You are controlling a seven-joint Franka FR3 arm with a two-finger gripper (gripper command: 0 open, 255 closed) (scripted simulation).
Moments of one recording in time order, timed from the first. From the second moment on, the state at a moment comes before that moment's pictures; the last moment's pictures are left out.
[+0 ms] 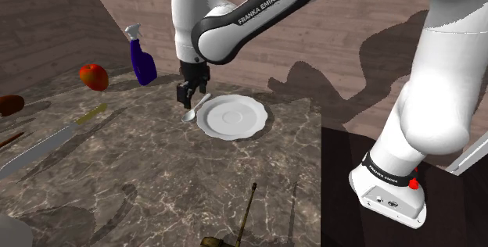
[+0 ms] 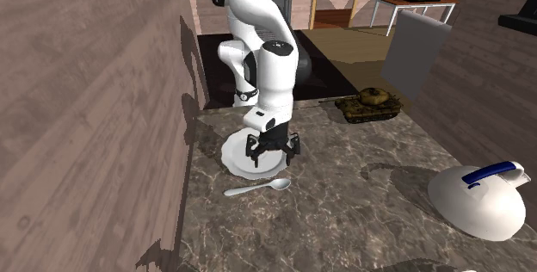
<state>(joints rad) 0.15 0.21 0.31 -1.94 -0.17 2.28 0.23</state>
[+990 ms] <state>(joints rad) 0.20 0.41 0.30 -1.82 -0.24 2.36 0.28</state>
